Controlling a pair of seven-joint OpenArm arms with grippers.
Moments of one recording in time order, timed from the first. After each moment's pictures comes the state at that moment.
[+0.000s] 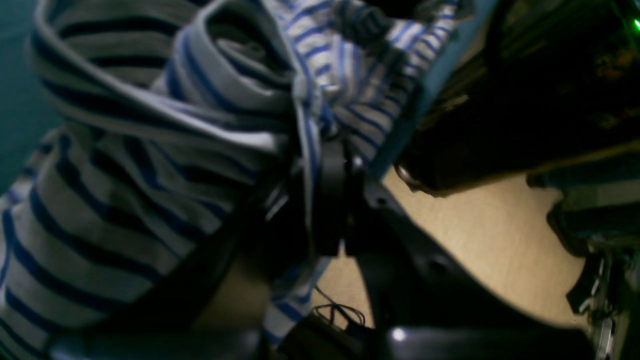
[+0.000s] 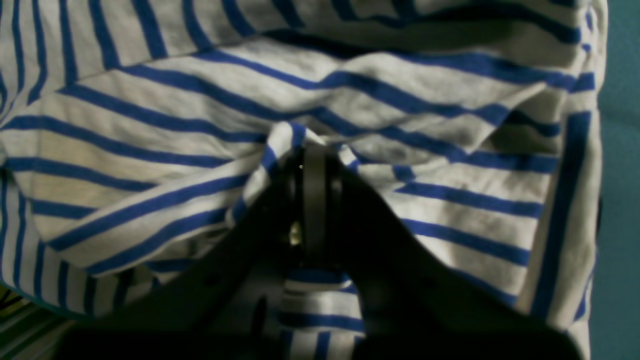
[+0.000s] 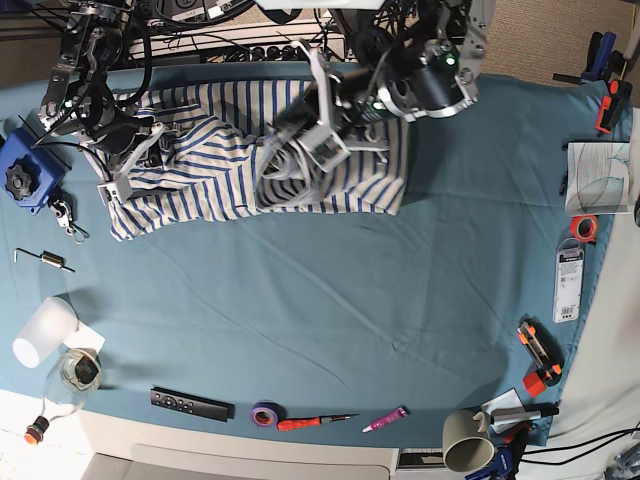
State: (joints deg) left arm 17.5 0.3 23.7 122.7 -25.3 -28.4 61.2; right arm -16.0 19.6 24.1 104.1 32.4 25.5 -66.8
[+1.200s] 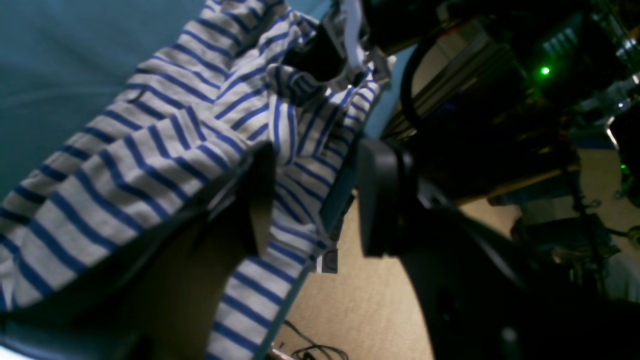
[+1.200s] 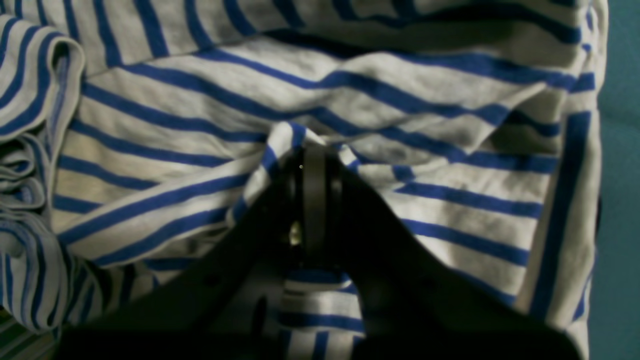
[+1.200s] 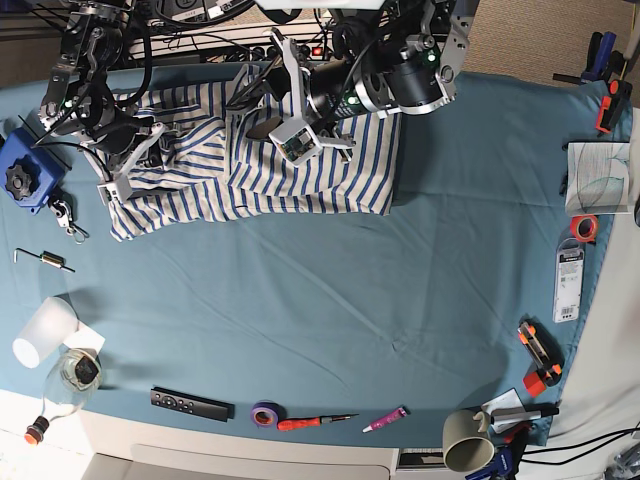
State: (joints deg) left arm 16.7 2.3 27.0 122.7 -28.1 -27.0 58.2; right arm -16.0 19.6 24.1 104.1 32.4 25.4 -66.9
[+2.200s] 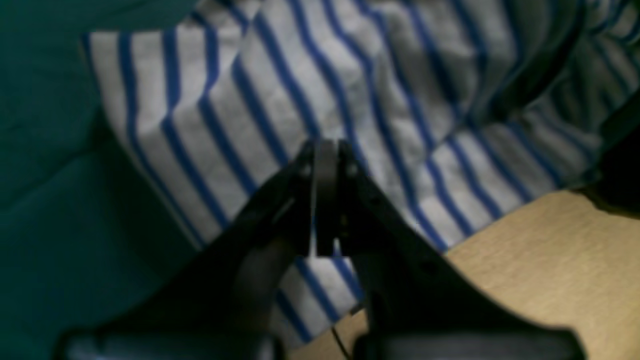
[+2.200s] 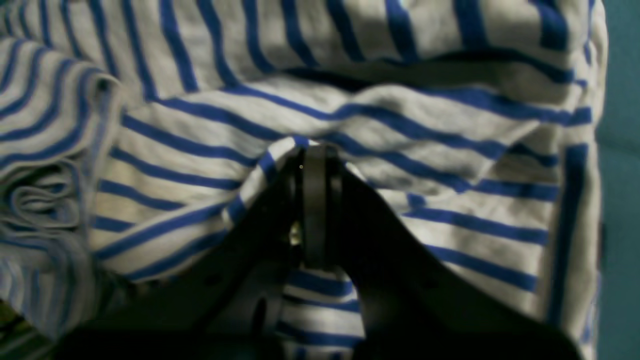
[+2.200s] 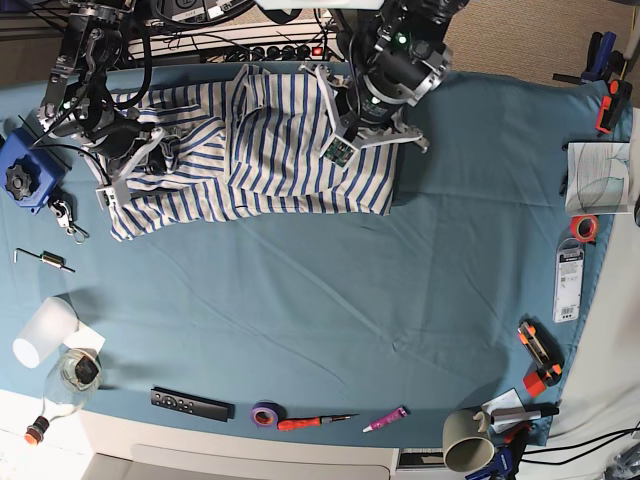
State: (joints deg) left arm 22.0 2.1 27.0 120.0 9.2 -10.8 58.6; right arm -15.6 19.7 24.1 104.1 36.3 25.4 -64.9
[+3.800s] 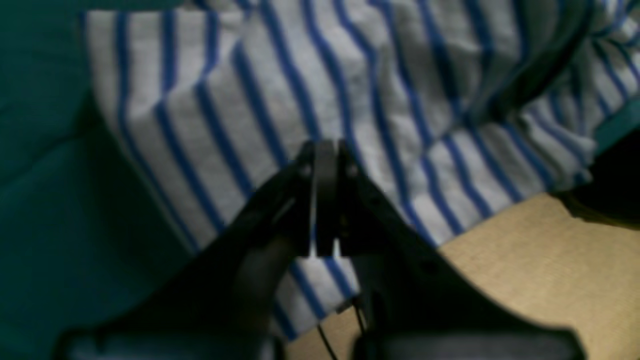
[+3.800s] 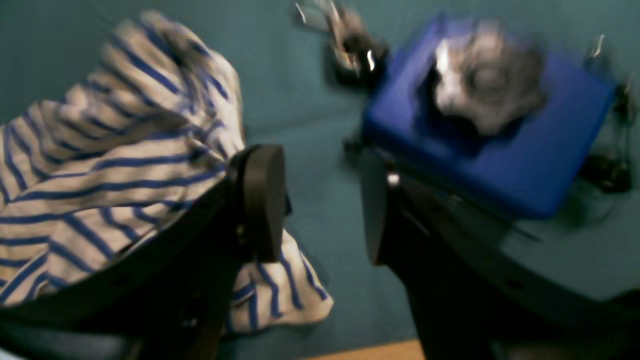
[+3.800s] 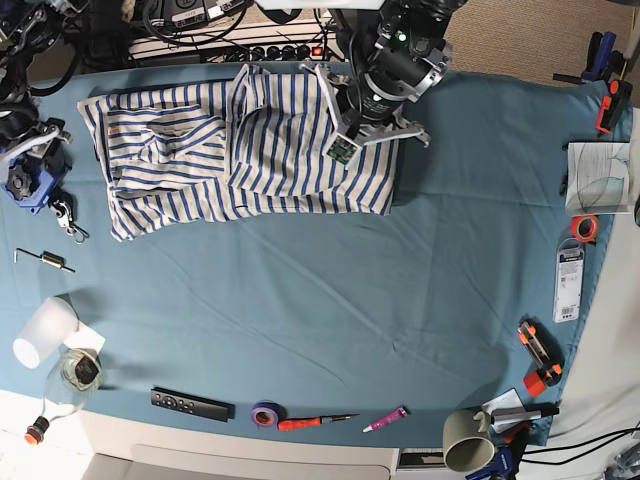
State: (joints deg) left arm 22.5 2.2 27.0 120.0 6.7 -9.3 58.6; right arm -14.8 21.5 55.2 98.0 40.4 31.1 -65.3
